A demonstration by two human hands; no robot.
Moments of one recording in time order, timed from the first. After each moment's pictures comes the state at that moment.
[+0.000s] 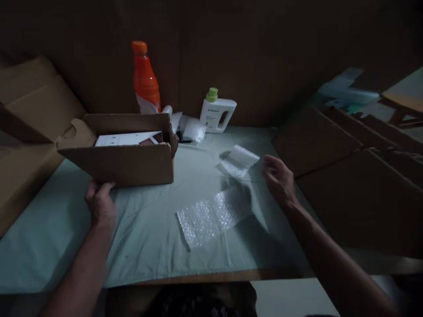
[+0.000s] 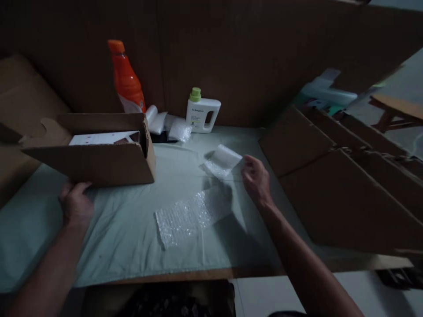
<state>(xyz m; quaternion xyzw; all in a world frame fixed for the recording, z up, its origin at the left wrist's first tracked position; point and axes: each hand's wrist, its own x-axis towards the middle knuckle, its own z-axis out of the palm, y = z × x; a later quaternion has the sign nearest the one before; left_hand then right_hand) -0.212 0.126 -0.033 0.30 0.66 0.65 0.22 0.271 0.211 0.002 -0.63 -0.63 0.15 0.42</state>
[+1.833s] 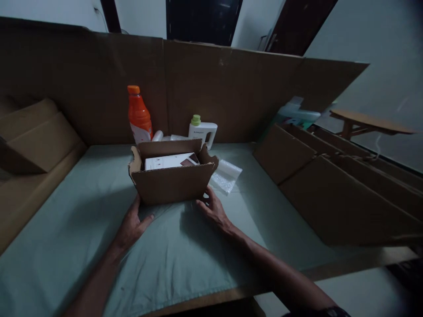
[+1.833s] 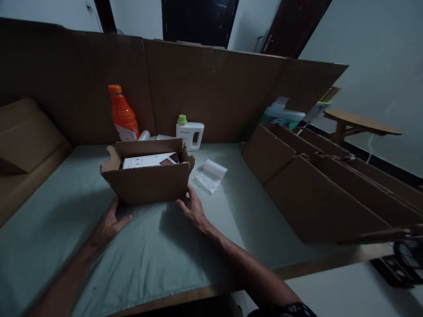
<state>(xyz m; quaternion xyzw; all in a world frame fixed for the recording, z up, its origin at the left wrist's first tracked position) -0.167 0.128 -0.054 0.62 0.58 0.44 0.29 0.131 0.169 -0.053 -0.46 -0.68 0.36 0.45</state>
